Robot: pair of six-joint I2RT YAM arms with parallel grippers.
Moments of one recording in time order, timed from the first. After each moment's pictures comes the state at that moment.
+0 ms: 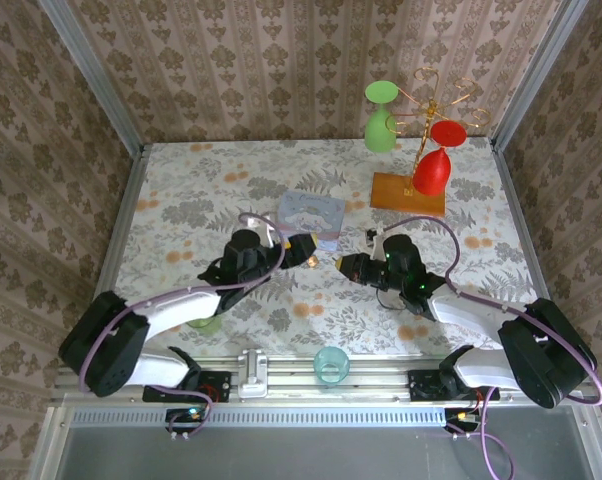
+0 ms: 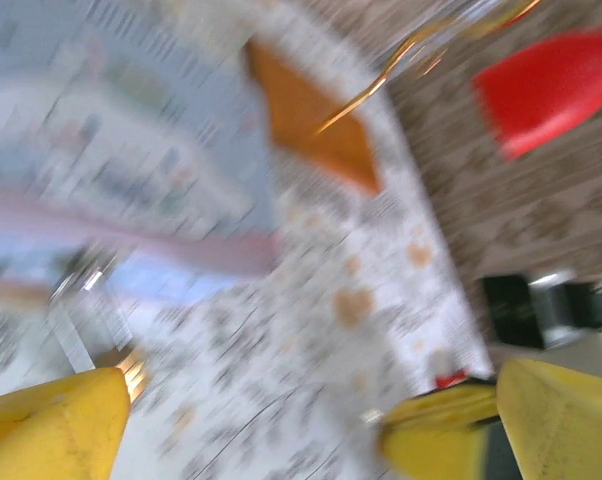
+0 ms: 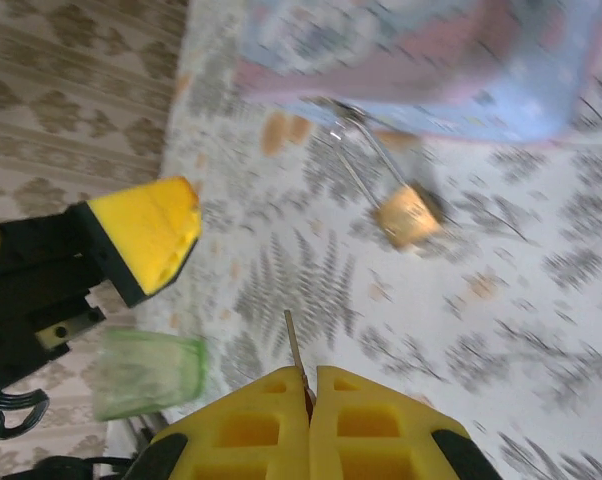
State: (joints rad) left arm -0.73 1.35 0.52 0.47 0.21 -0.85; right arm 0.53 1.26 0.45 0.31 -0.36 0.89
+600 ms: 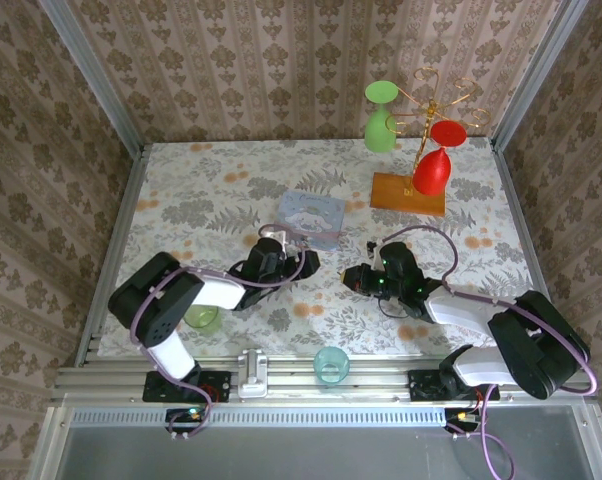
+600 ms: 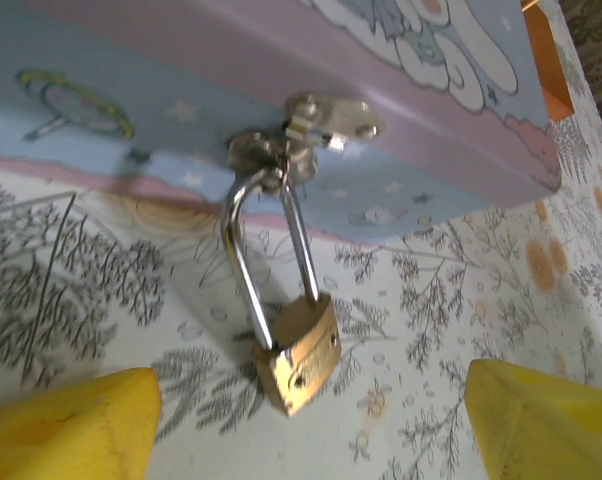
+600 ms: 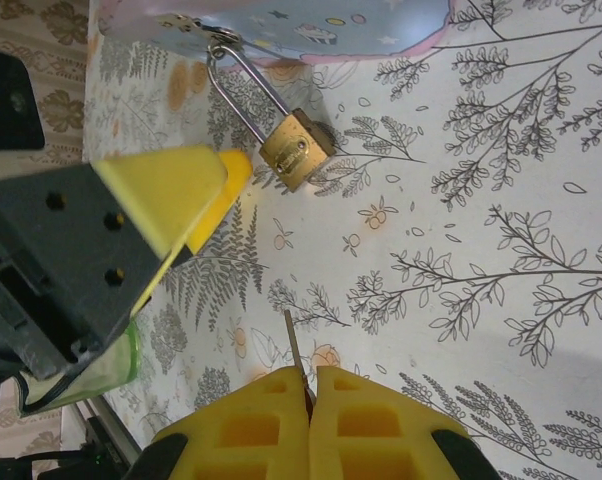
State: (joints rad) left arm -0.75 1.69 0.57 0.58 0.11 -0.77; right arm 0.53 1.32 0.41 0.28 -0.35 0.89
